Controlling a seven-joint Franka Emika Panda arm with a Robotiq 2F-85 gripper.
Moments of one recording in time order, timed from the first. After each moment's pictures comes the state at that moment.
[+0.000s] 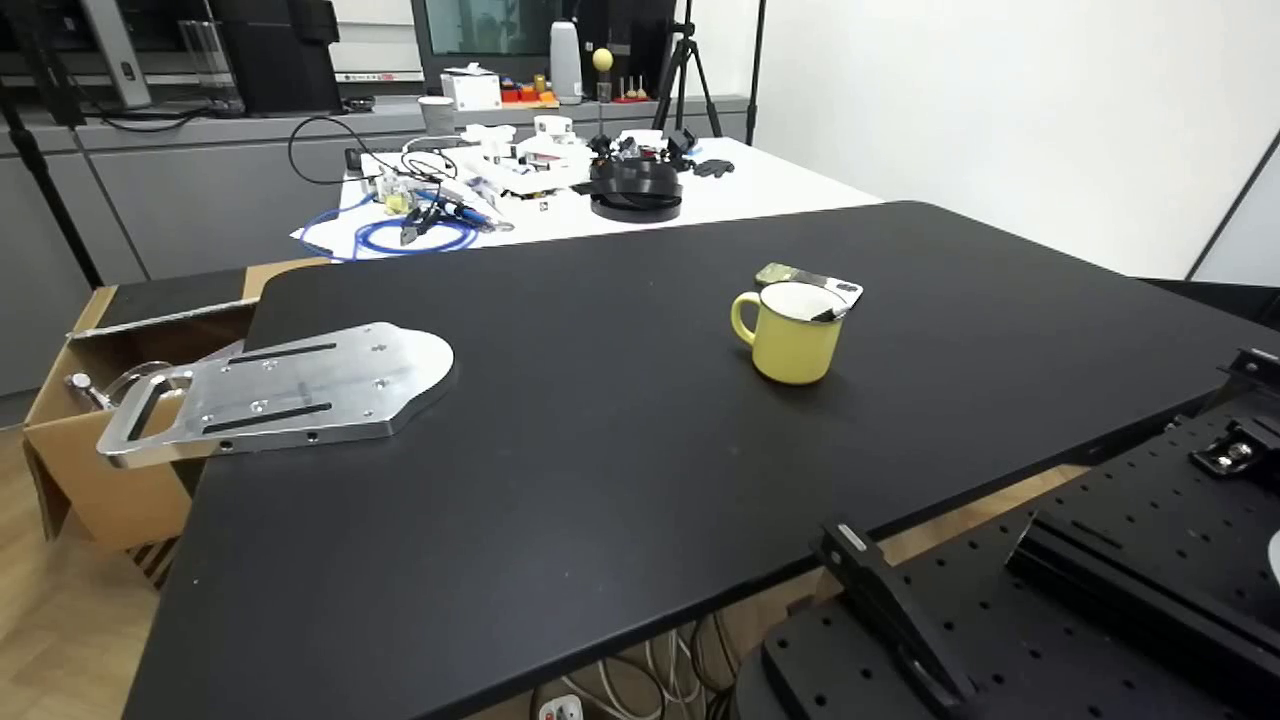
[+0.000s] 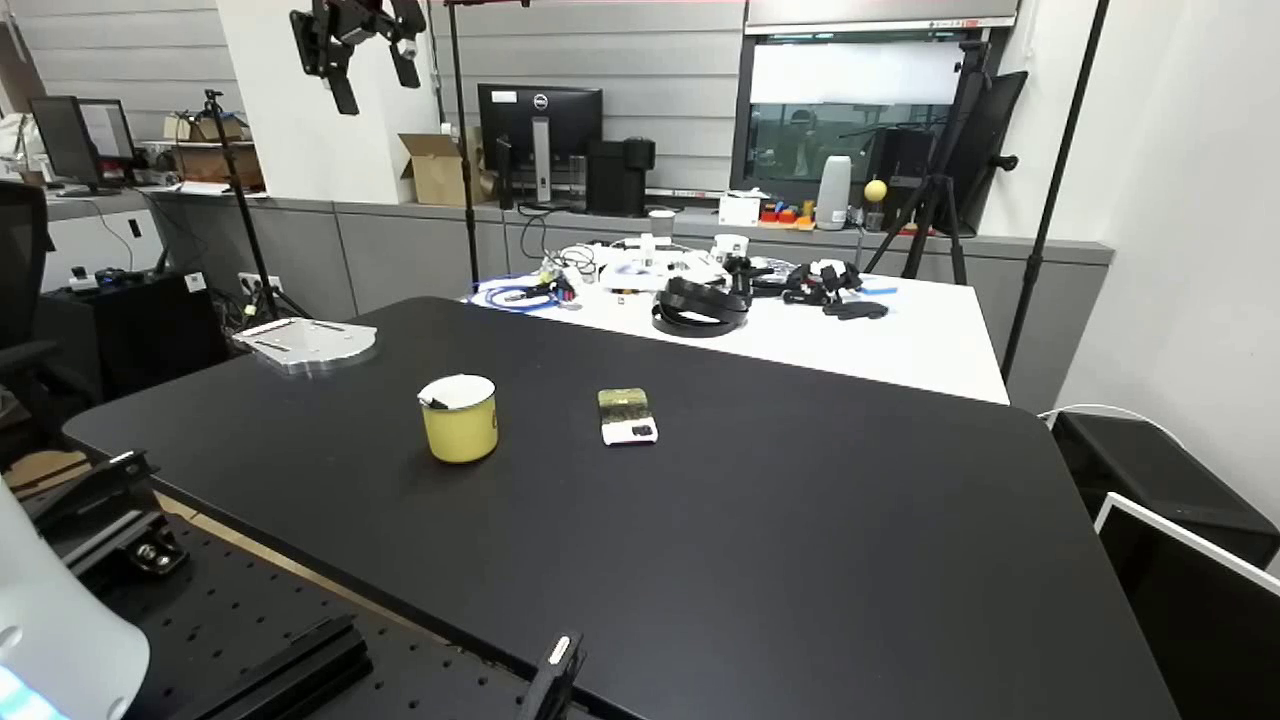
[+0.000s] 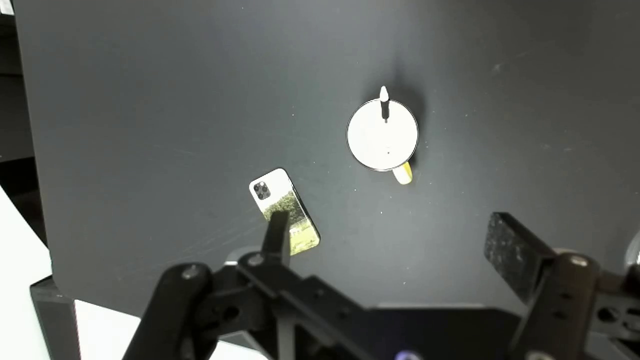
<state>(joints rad) 0.02 -0.26 0.29 -2.19 -0.18 1.81 0.31</state>
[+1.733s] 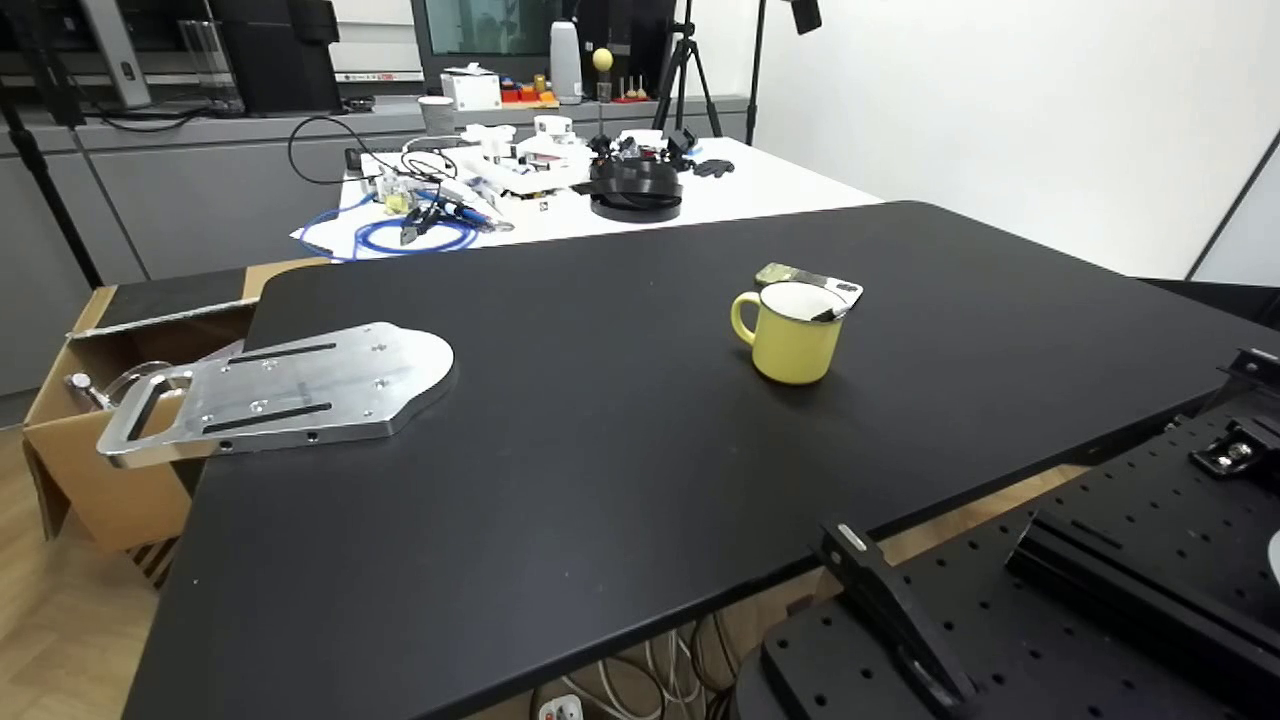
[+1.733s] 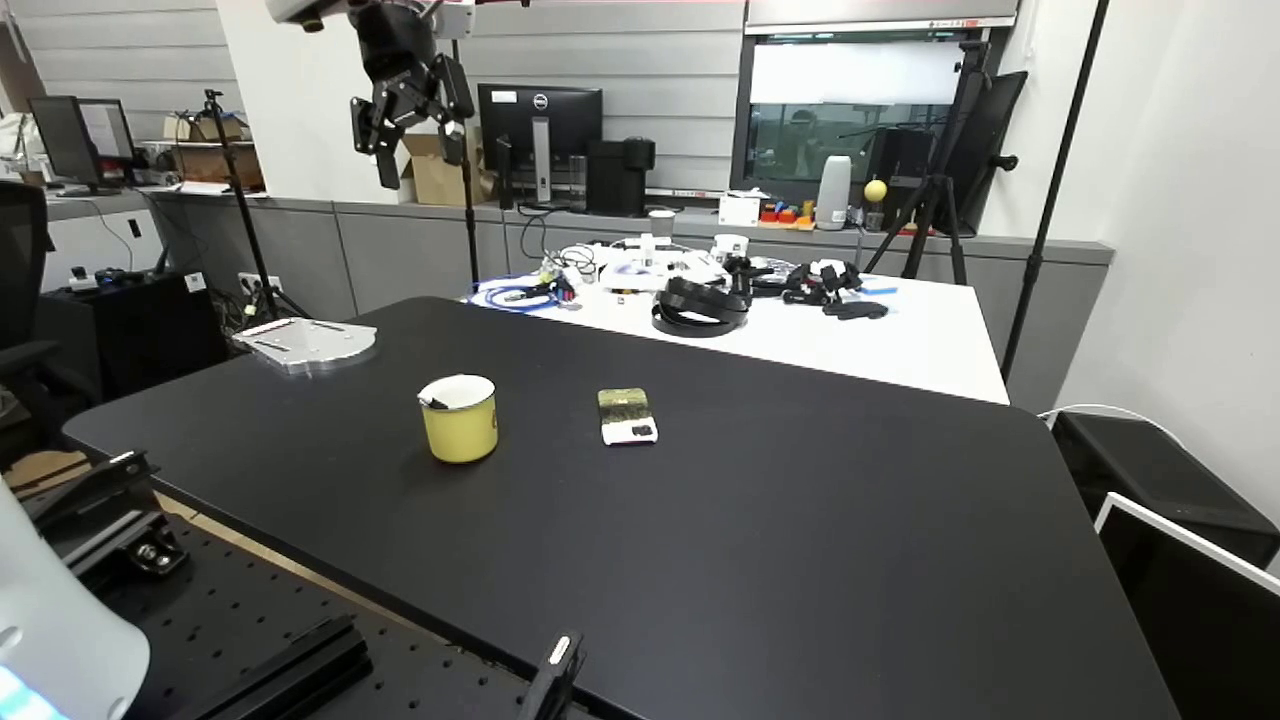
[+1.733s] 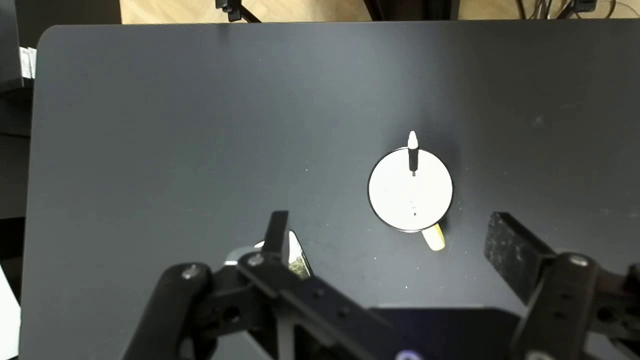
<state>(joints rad) 0.06 0.00 0.21 -2.09 -0.24 1.74 0.31</state>
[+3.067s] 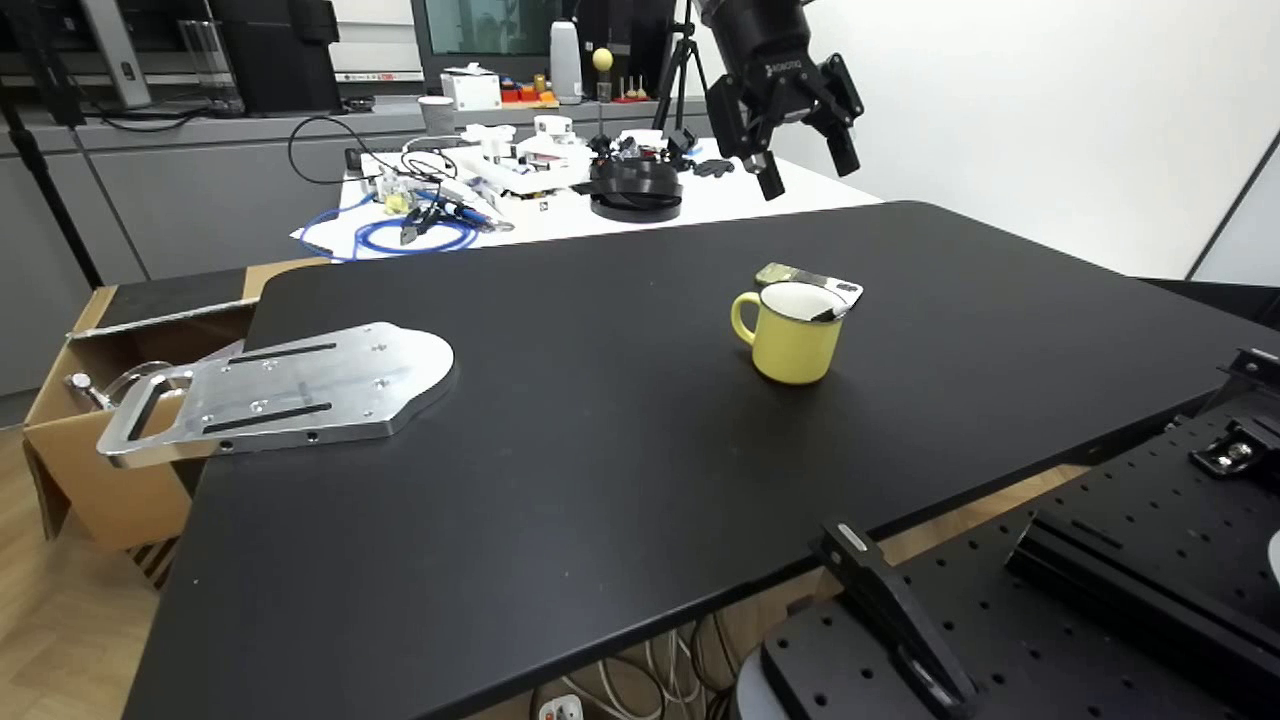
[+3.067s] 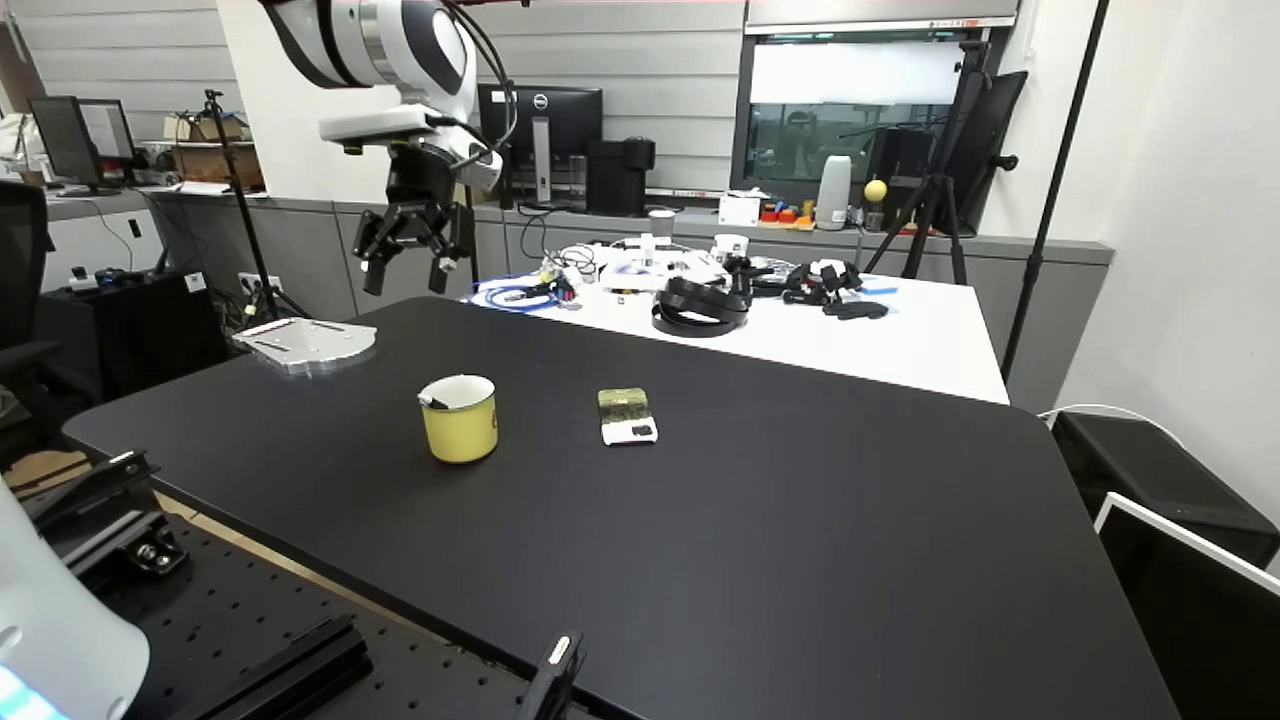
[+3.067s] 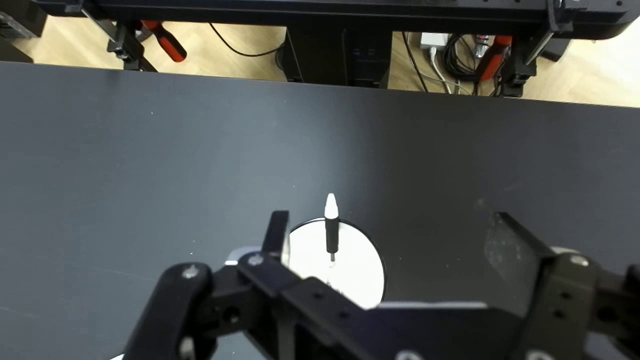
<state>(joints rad) 0.10 0.34 0.13 -2.02 -0.07 1.74 0.19</state>
